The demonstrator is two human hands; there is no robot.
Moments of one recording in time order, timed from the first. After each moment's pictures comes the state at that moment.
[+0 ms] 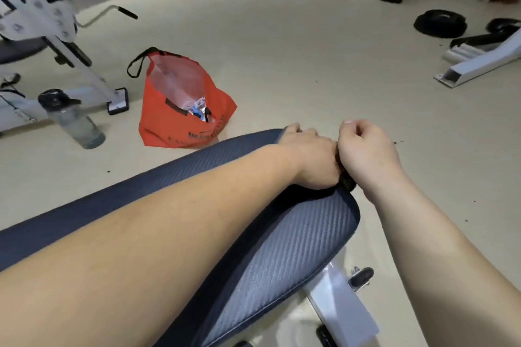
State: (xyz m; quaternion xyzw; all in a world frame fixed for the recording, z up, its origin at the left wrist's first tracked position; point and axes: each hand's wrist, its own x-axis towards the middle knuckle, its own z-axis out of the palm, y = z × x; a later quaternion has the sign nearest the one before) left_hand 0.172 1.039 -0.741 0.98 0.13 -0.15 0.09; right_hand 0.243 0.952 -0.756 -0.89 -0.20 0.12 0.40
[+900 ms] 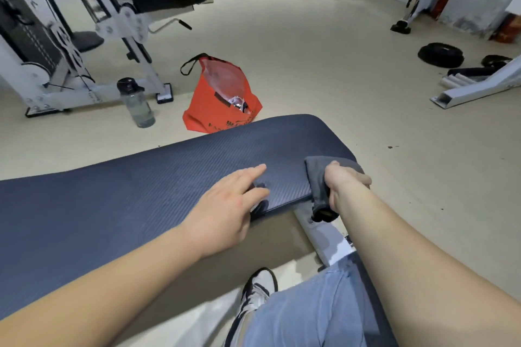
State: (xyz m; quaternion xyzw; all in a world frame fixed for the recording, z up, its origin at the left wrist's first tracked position) left_hand -0.158 0.967 -0.737 0.98 0.15 0.11 0.08; right_hand 0.089 0.898 -0.754 -0.81 0.18 0.26 0.49
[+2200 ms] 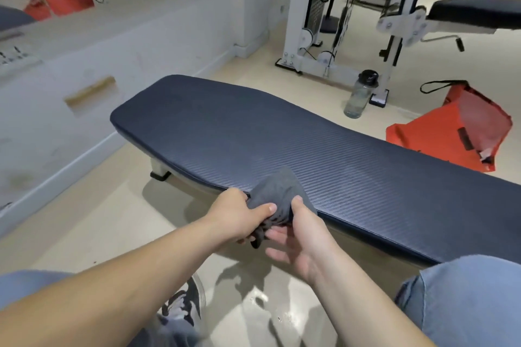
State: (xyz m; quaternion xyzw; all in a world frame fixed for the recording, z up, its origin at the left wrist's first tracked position) left_hand -0.545 0.935 -0.759 0.45 0.73 0.23 0.45; right_hand -0.408 0.934 -0.749 -0.65 -0.20 0.68 0.27
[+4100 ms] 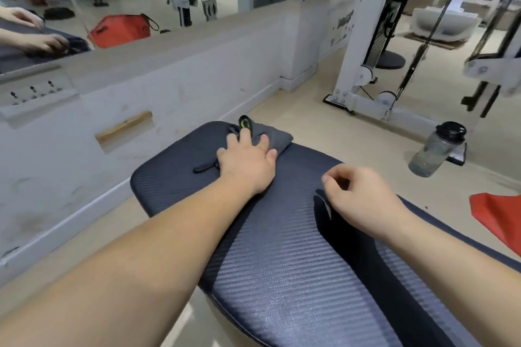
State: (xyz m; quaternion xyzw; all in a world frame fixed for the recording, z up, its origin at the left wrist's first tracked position) left_hand -0.714 1.207 -0.761 0.56 0.83 0.02 0.01; right_hand -0.495 1.194 -0.720 -0.56 -0.77 0.26 0.17
